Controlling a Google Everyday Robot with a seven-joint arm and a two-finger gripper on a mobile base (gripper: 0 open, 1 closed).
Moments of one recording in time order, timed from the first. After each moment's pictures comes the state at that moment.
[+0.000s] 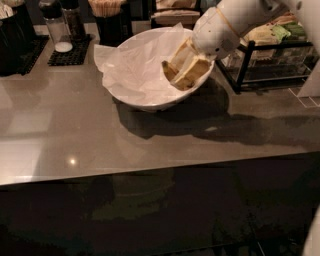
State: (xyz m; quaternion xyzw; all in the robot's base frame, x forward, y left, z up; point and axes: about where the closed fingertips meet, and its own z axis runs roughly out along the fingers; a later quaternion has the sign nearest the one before) arm 0.584 -0.039 0.941 -0.75 0.56 0.21 0.29
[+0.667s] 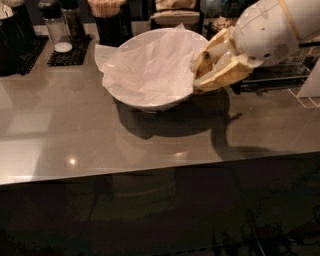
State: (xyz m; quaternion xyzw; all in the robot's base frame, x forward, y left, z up) arm 0.501 -0.080 0.998 -0.71 0.56 0.19 0.38
